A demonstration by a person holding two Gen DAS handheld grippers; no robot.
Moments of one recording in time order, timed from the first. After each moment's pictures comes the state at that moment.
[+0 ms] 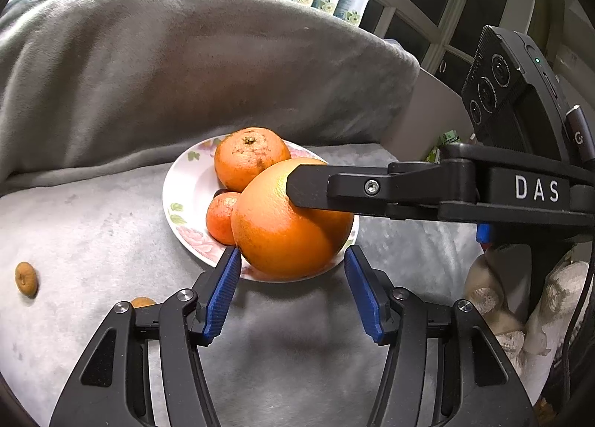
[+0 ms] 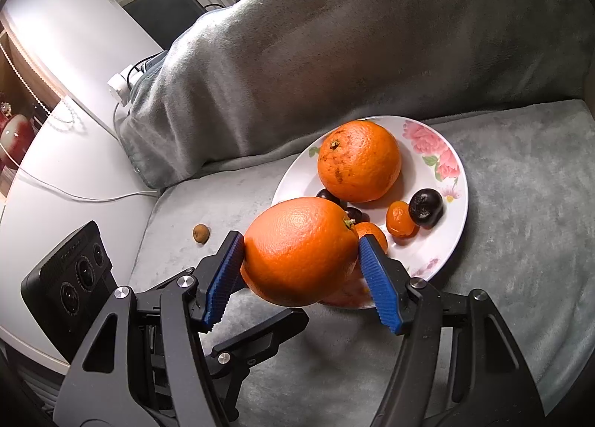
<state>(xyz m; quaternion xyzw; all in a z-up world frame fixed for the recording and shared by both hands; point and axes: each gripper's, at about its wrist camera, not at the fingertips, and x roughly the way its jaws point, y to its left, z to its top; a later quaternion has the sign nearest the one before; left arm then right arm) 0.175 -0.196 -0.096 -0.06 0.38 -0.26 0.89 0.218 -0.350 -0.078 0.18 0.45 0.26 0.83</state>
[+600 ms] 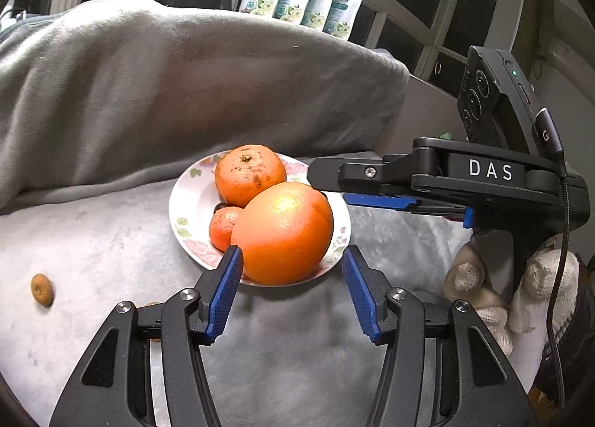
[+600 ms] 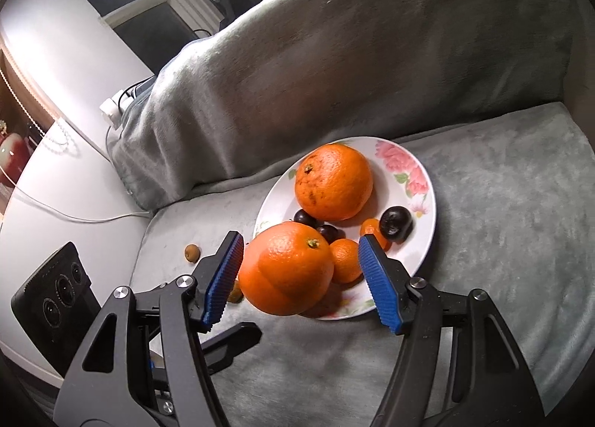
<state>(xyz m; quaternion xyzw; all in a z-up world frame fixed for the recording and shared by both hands) 0.162 -0.192 -0.080 -0.05 0.36 -0.26 0.90 0.216 -0.372 -0.072 0.20 0.43 0.23 0.85</state>
